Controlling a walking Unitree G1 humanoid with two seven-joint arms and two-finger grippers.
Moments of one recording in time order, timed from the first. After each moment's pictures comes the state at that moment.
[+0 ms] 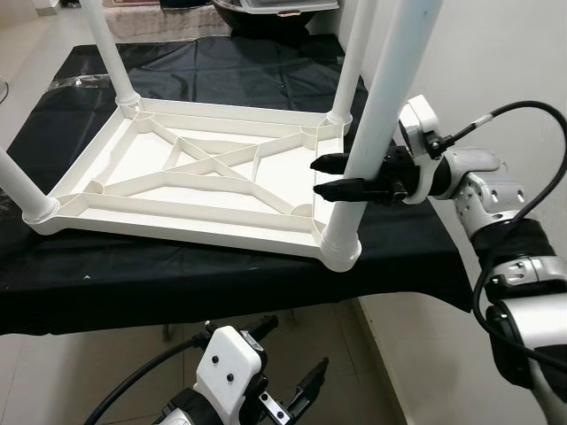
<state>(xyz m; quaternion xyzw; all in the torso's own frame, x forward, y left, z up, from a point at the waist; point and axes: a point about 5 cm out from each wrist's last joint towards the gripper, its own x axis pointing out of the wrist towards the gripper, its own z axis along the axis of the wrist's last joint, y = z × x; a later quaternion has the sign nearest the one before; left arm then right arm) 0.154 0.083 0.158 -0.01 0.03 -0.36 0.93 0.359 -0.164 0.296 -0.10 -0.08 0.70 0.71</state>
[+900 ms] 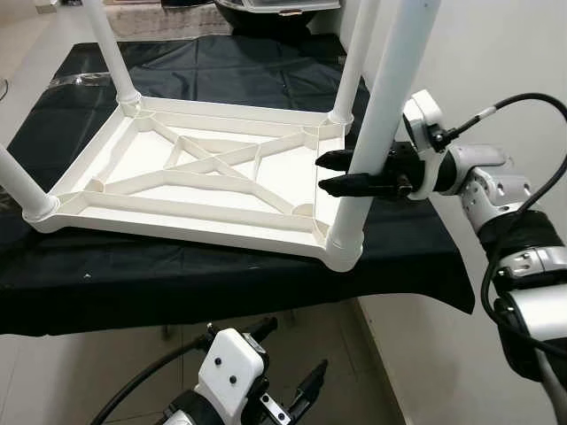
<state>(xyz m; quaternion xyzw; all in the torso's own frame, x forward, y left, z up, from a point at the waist) 0.154 0.083 0.155 0.00 0.03 -0.36 0.93 0.360 -0.171 0.300 -0.09 -0.07 0.69 0.71</state>
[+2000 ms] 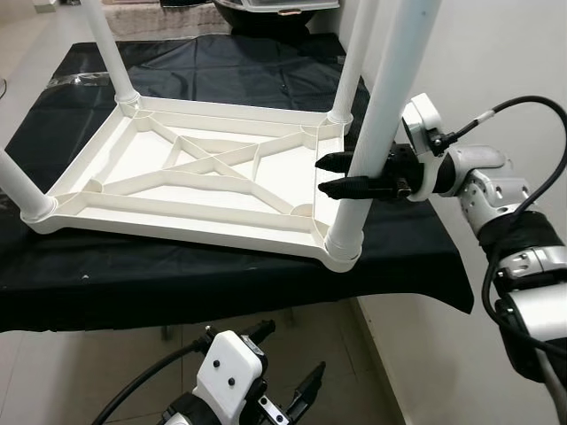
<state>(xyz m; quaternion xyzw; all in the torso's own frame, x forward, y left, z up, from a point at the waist) 0.152 0.084 0.153 0.00 0.04 -0.36 0.93 0.361 -0.170 0.297 -0.10 -0.07 0.69 0.71</state>
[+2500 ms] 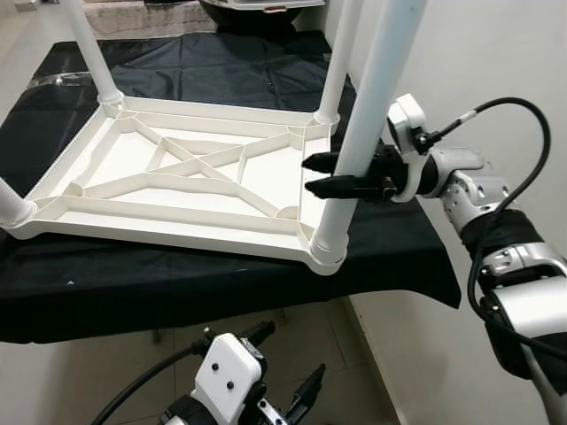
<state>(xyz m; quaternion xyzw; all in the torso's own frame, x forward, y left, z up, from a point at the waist) 0.146 0.088 0.157 0.01 0.04 -0.35 0.93 0.365 -0.144 0.292 -0.07 -0.08 0.72 0.69</state>
